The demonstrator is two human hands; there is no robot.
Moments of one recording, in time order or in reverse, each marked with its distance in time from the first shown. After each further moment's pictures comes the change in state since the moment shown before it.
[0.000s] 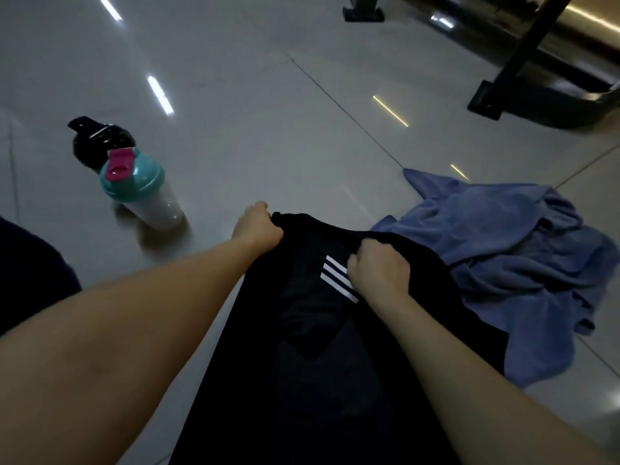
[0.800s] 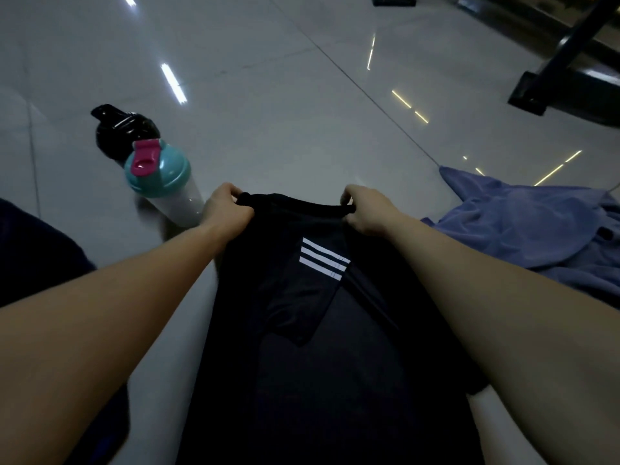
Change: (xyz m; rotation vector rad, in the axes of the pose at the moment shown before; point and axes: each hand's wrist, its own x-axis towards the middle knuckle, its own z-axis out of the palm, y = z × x) left_hand 0.021 -0.072 -0.066 -0.326 0.166 -0.111; right_hand 0.127 -0.060 0.011 0.039 -0.257 -0.312
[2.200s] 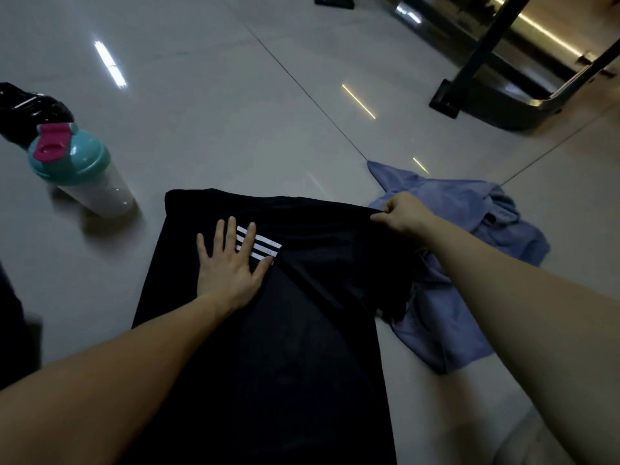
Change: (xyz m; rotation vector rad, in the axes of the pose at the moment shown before) left_hand -0.111 -0.022 0.128 0.806 -0.032 0.443; right_hand -0.107 0.129 -0.078 0.151 0.023 0.293
